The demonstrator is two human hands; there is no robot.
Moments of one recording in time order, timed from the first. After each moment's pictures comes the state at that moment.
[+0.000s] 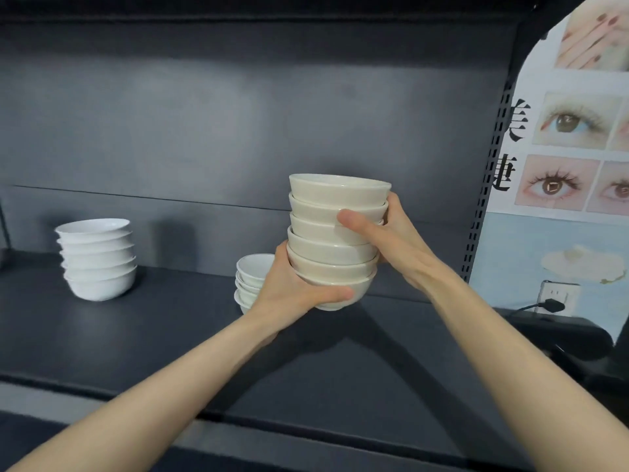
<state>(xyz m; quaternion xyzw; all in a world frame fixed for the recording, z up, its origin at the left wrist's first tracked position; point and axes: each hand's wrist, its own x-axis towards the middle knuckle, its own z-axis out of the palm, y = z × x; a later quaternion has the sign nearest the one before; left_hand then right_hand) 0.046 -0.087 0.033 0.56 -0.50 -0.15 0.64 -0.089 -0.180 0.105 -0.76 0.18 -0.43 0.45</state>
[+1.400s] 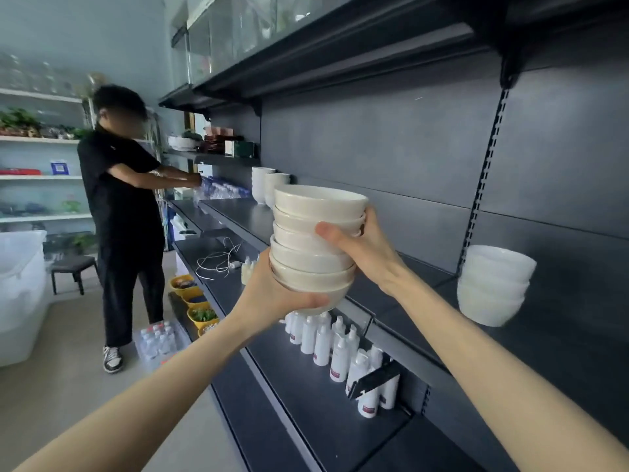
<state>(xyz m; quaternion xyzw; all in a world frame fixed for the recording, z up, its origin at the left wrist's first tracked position) 0.697 0.495 0.007 0.71 -0.29 0.09 0.64 0.680 0.329 0.064 -0.77 -0.11 -0.19 0.60</state>
